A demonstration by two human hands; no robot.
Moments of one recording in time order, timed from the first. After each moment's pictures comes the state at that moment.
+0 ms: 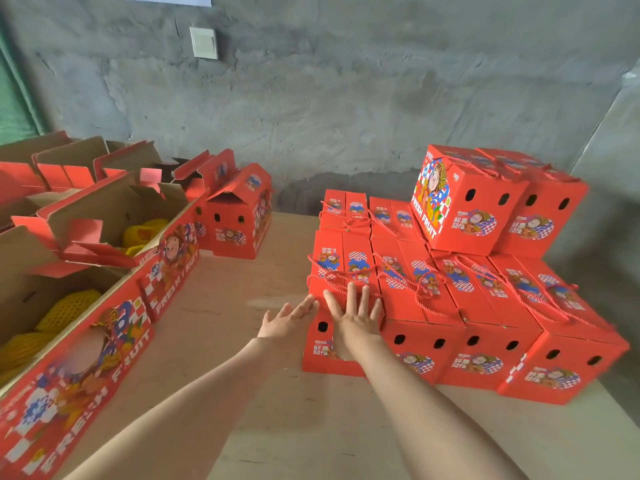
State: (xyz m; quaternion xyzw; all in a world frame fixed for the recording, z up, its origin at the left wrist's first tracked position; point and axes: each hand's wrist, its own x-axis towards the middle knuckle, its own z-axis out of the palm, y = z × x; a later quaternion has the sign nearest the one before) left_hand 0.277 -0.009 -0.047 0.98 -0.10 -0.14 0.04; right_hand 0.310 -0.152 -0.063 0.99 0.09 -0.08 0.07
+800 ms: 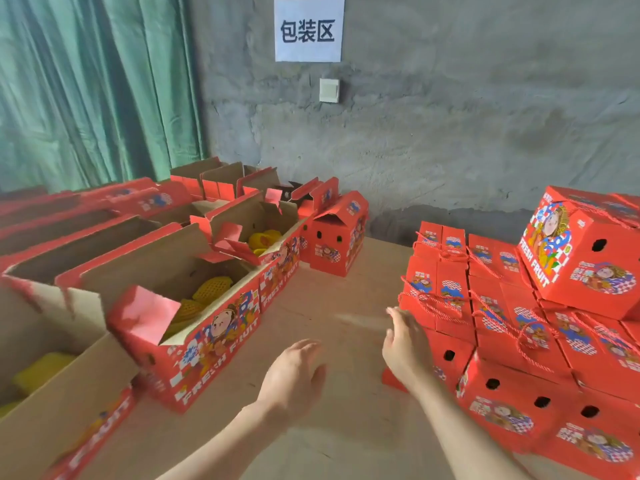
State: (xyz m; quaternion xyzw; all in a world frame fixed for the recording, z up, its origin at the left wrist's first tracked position) left_hand 0.141 0.067 -0.029 0.95 0.00 0.15 0.27; right_hand 0.282 -0.102 -0.050 0.94 0.19 0.13 -0.27
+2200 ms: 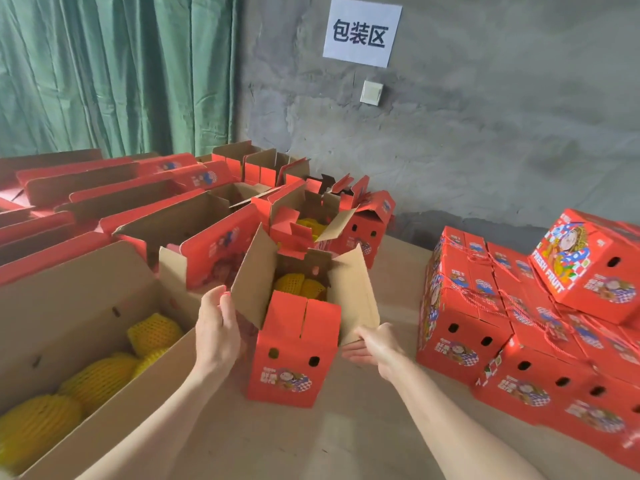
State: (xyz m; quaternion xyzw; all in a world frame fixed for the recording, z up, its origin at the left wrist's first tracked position) left_hand 0.025 0.276 -0.046 0.71 0.28 0.38 0.52; right_hand 0.138 0.062 -0.017 0.80 -0.04 -0.21 -0.57
